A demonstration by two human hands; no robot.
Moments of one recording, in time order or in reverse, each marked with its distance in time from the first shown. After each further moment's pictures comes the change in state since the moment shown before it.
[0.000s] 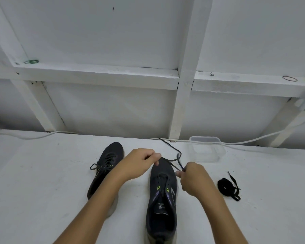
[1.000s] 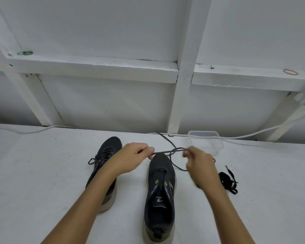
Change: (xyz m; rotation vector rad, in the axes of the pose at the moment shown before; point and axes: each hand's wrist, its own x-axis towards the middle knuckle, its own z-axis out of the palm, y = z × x) left_hand -0.005 -0.009 -0.008 -0.038 -0.008 0.009; right_hand 0.006 0.016 -0.009 0.157 0.315 -0.238
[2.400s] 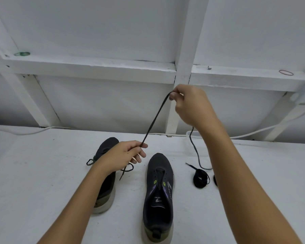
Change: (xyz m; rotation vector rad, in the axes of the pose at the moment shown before) left_hand 0.001 -0.012 -0.011 -0.335 -0.013 -0.079; right_hand 0.076 -0.120 -0.081 0.023 0.109 -0.342
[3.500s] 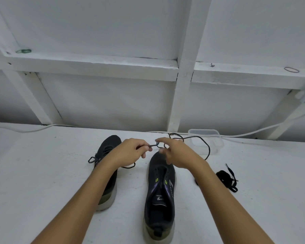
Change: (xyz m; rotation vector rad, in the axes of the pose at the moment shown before) left_hand 0.020 0.000 0.005 0.439 0.005 0.003; right_hand -0.067 0.071 0.099 0.024 -0.593 0.178
